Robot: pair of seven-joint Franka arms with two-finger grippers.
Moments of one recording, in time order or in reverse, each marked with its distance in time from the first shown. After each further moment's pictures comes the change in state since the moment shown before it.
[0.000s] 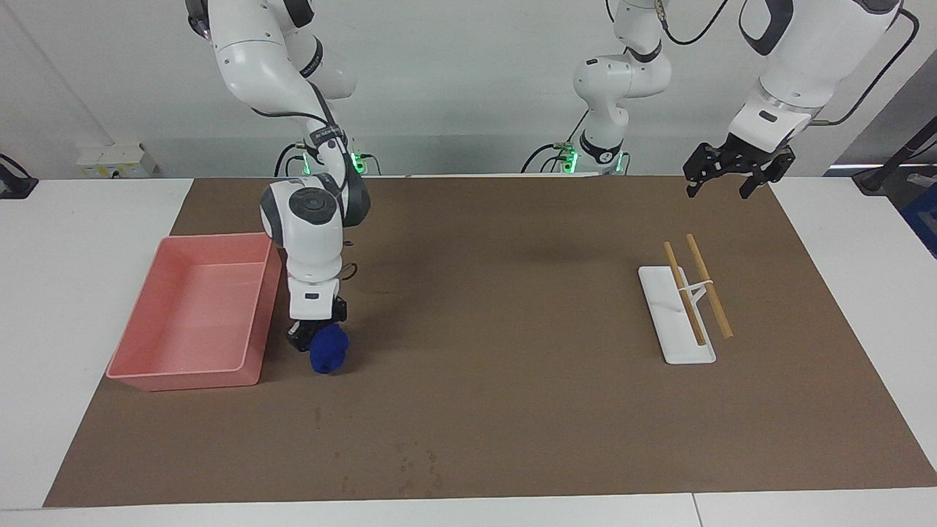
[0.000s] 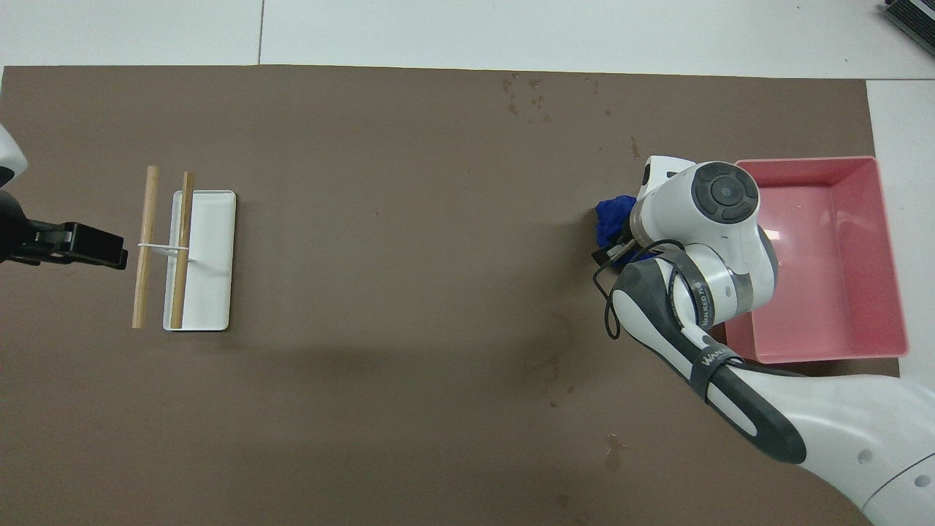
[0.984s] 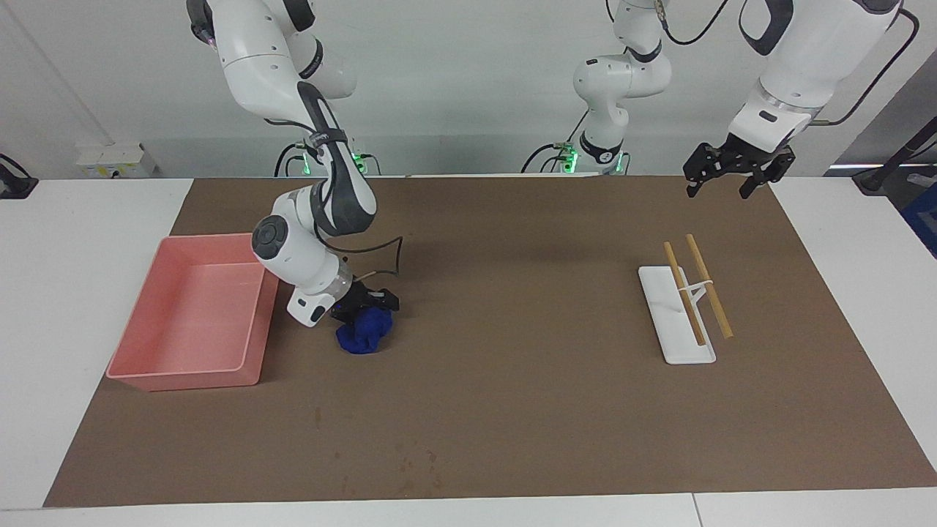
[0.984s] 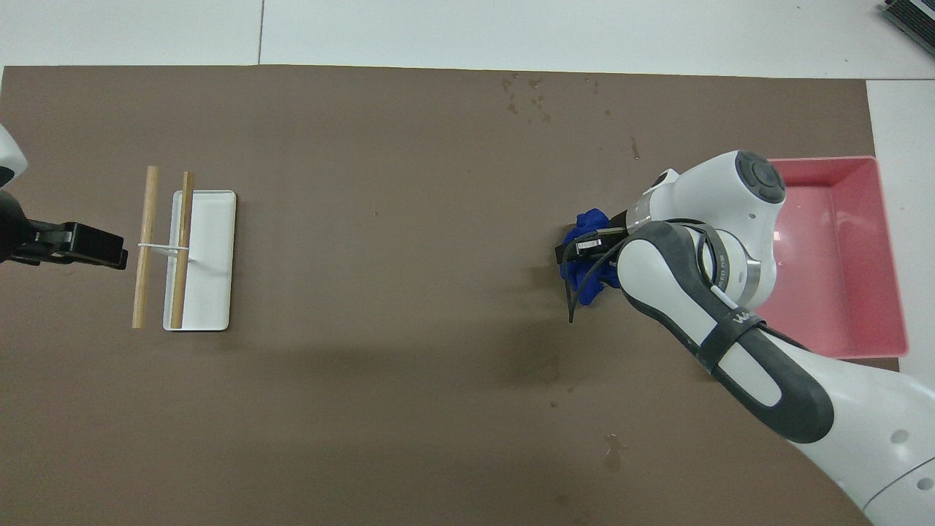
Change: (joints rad) left arm 0.000 0.000 0.000 0.000 0.000 0.000 0.000; right arm 0.013 0.000 0.002 0.064 0.444 -0.167 0.205
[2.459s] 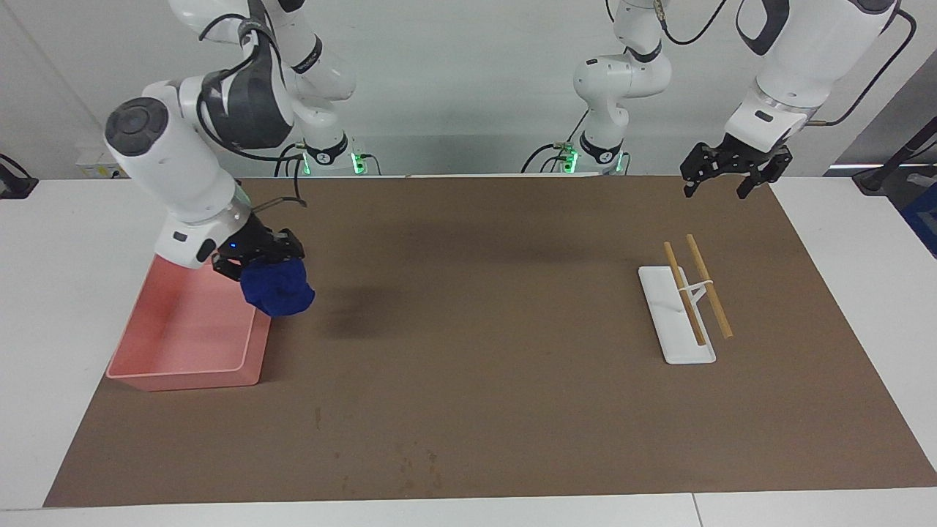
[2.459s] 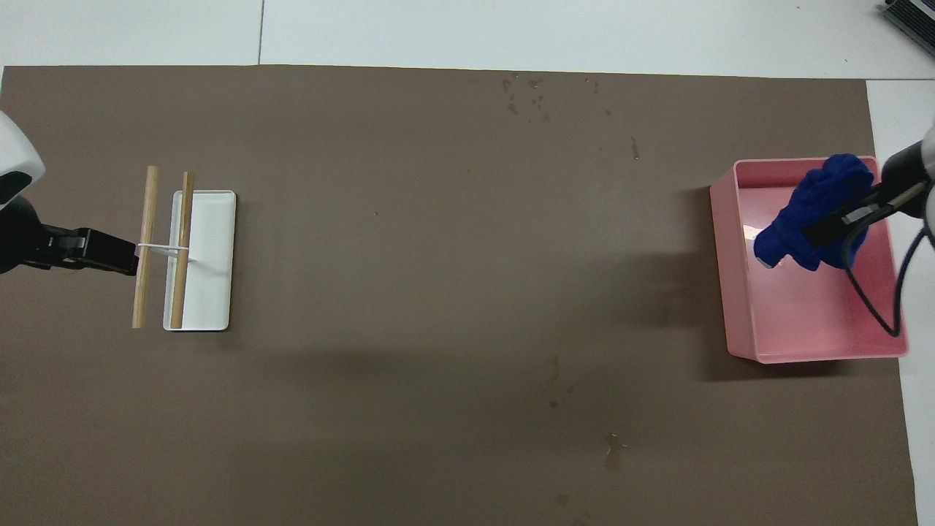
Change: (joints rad) left arm -0.007 -0.001 -0.015 0.004 -0.002 -0.024 0.001; right arm -0.326 -0.196 -0.016 0.352 -0.349 -0.570 -0.505
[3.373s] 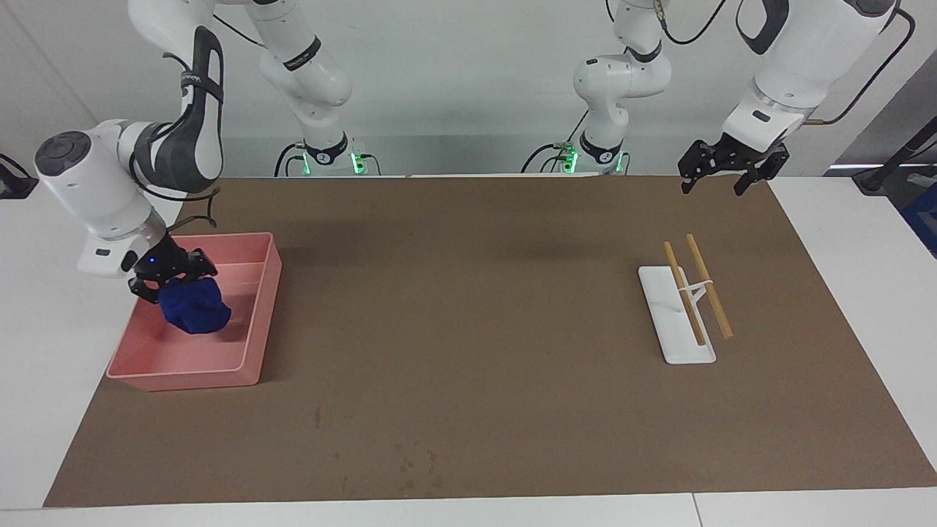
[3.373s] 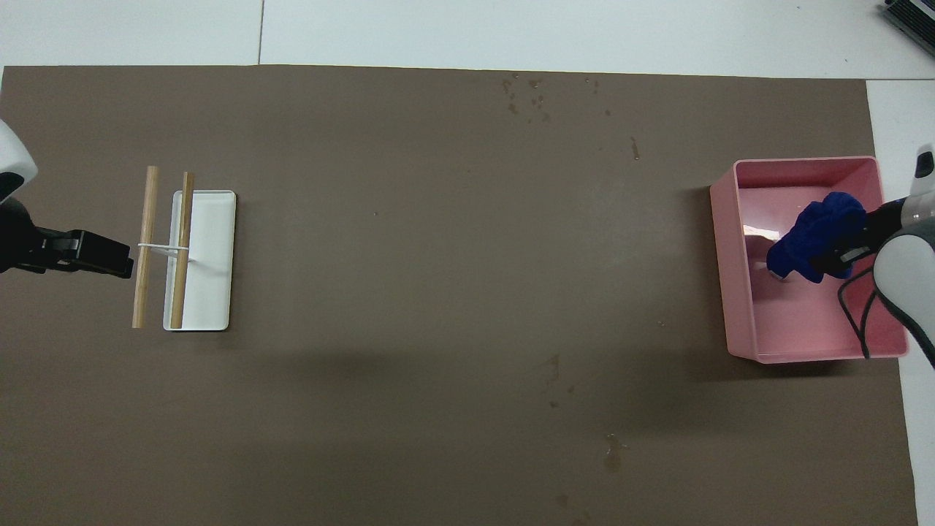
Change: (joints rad) left arm 0.002 0.000 0.010 0.000 0.000 -0.011 0.000; right arm -0.136 -0.028 0.001 -0.406 -0.023 0.513 -0.238
